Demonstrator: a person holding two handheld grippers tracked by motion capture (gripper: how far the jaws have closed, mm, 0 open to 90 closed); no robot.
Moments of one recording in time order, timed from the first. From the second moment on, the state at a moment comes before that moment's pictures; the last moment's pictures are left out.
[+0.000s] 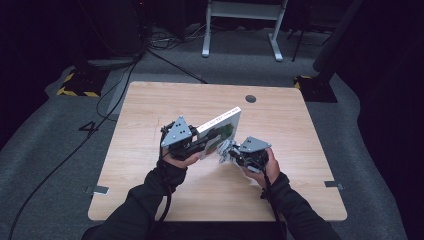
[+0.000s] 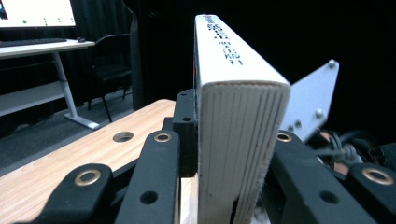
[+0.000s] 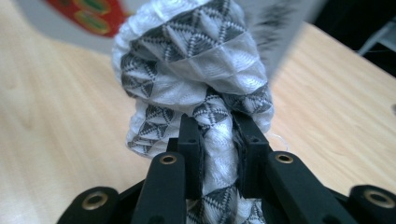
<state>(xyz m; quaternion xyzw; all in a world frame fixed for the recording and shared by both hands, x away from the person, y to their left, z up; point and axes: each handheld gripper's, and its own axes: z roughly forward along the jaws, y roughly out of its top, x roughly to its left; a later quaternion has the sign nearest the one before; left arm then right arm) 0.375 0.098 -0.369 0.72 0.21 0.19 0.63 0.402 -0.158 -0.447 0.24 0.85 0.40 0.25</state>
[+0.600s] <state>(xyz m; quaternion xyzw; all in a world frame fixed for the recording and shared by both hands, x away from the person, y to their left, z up) 0.376 0.077 -0.387 0.75 0.20 0.19 0.60 0.380 -0.194 -0.381 0.25 0.78 0.49 0.30</state>
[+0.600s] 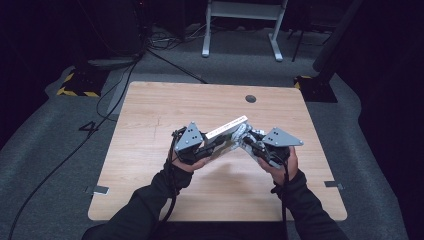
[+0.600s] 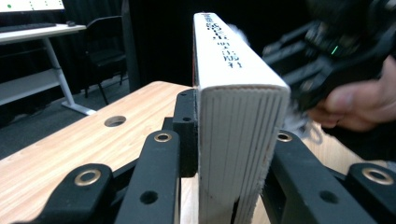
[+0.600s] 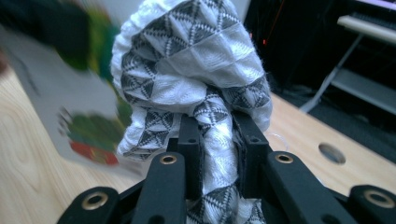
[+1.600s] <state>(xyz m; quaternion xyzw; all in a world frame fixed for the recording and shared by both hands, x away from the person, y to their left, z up) 0.378 0.077 -0.387 0.75 0.21 0.17 0.61 0.351 -0.119 -0.422 0.14 0.85 0.46 0.23</state>
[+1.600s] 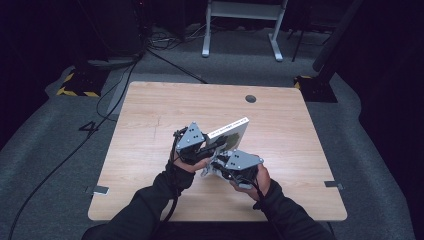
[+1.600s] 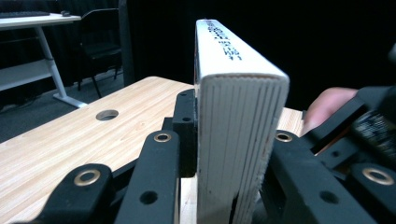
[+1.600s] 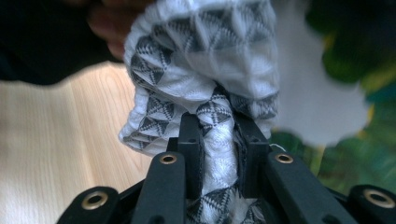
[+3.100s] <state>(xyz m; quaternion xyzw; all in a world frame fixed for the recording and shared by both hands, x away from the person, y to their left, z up) 0.352 0.054 -0.394 0.79 0.11 0.32 0.51 0.375 -0.225 -0.359 0.26 0.78 0.50 0.28</state>
